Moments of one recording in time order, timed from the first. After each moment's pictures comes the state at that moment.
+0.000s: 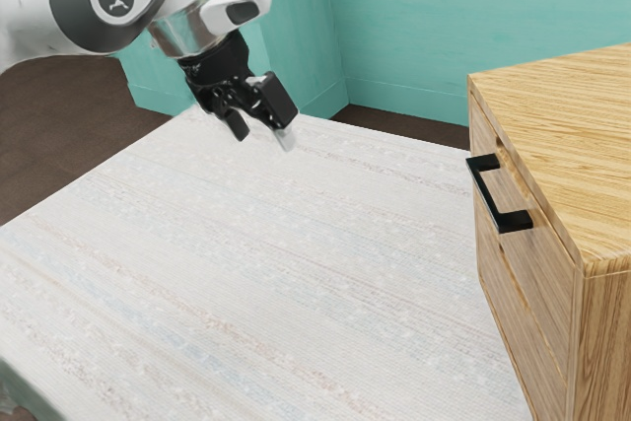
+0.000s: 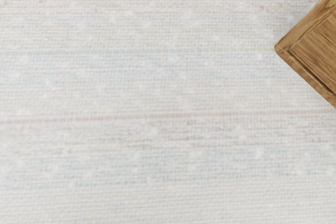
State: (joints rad) arm 0.15 0.04 -0.11 -1.39 -0.11 1.66 0.09
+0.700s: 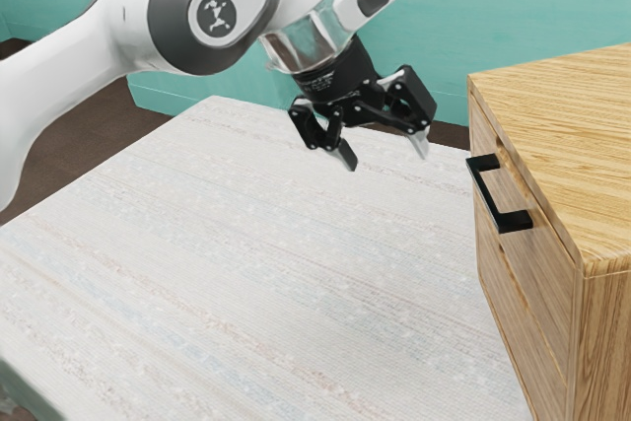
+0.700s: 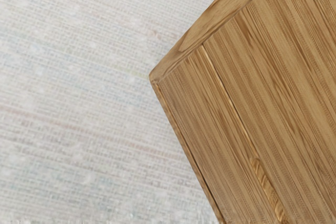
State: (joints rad) arm 0.02 0.13 -0.21 -1.33 -0.14 1.74 -0.46
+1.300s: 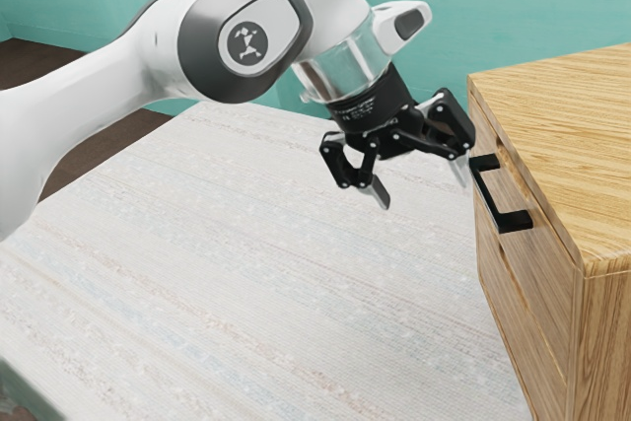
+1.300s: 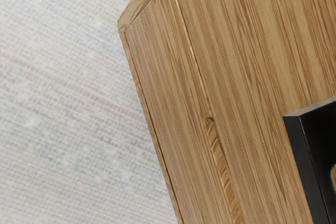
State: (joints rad) arm -0.05 0.12 -0.21 -1.39 -0.20 1.78 -0.66
